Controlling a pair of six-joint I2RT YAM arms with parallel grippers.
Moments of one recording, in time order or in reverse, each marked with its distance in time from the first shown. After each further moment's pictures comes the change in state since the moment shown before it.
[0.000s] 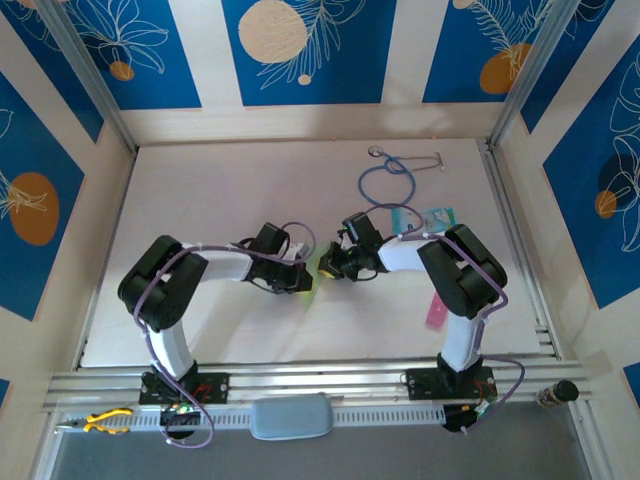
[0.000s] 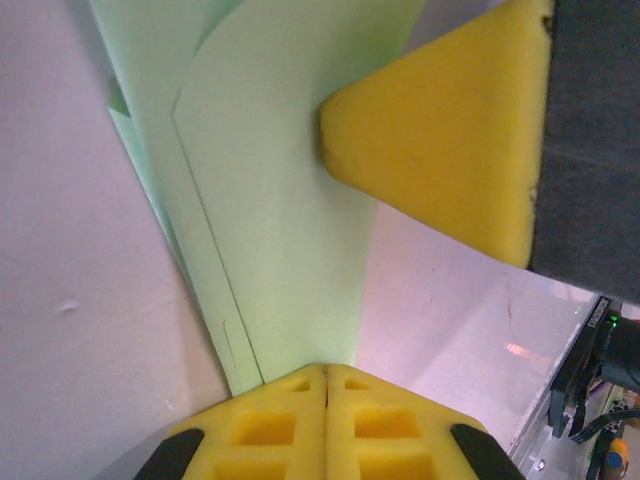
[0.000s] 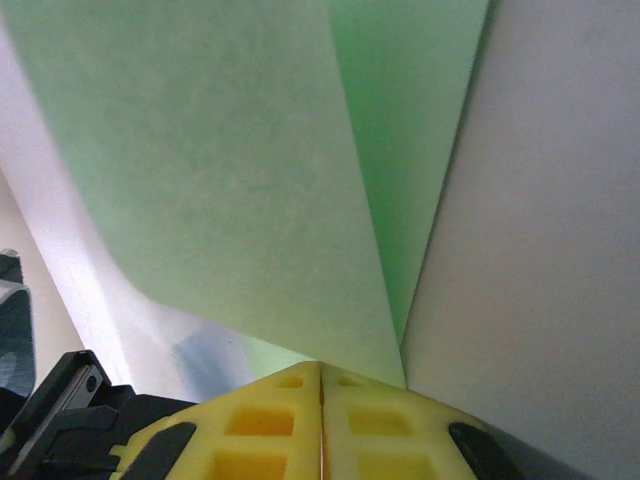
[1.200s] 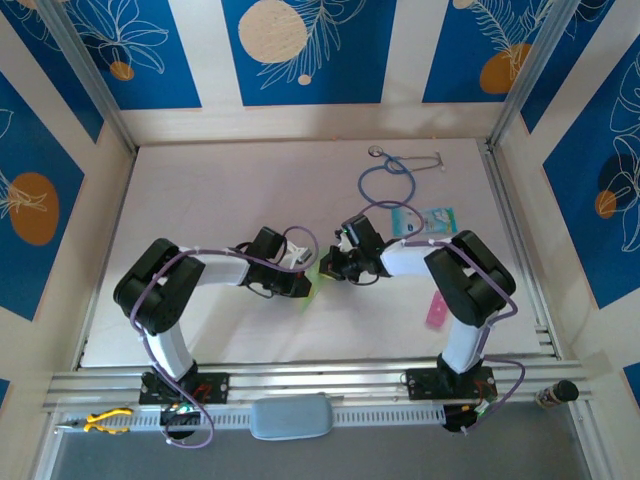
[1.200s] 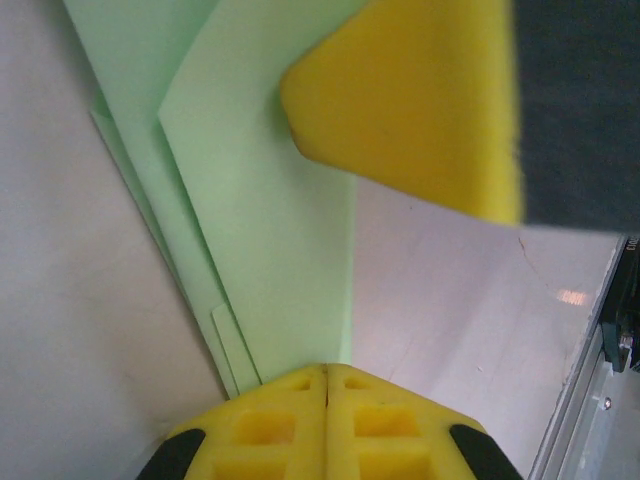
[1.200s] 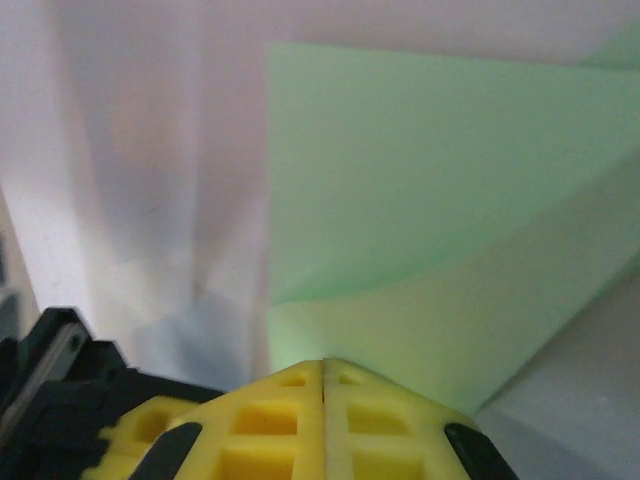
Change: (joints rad) left arm 0.000 -0.029 -0.054 0.024 0.029 0.222; right arm 0.018 -0.061 -0.037 -0.011 0.045 -0.120
